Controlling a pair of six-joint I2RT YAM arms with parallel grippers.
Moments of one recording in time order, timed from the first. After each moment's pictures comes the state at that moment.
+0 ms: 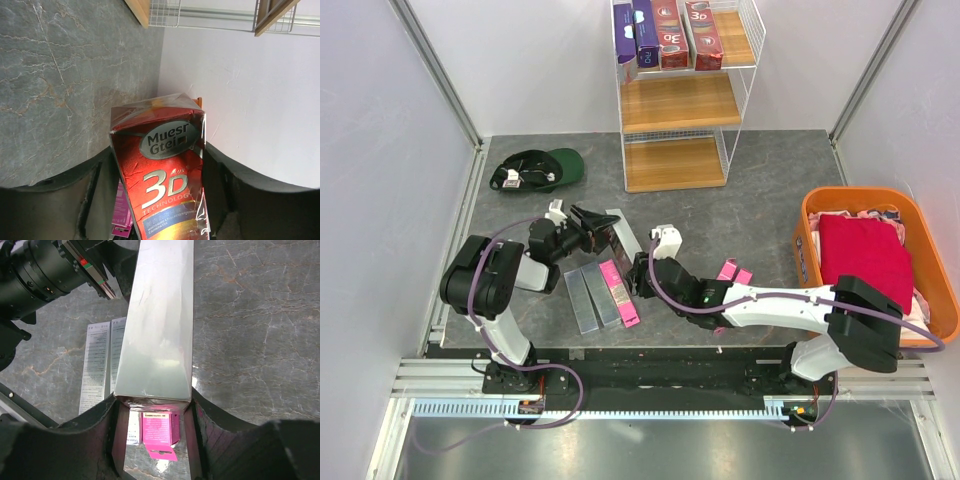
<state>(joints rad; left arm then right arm) -0.21 1.76 0.46 1.13 0.56 -1.46 1.16 1.46 0.80 0.16 0.50 0.72</state>
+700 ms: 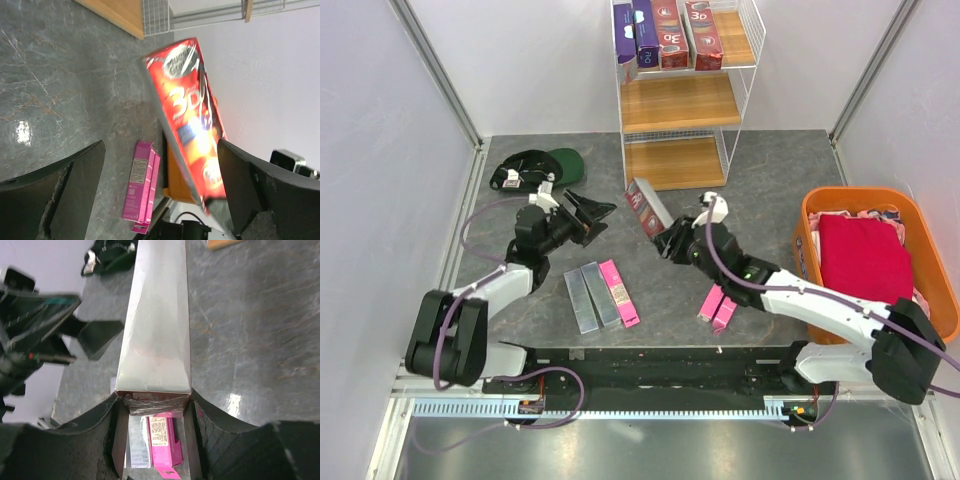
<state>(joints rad) -0.21 1.37 0.53 0.65 0.50 -1.19 0.90 1.24 0.77 0.11 0.30 0.81</state>
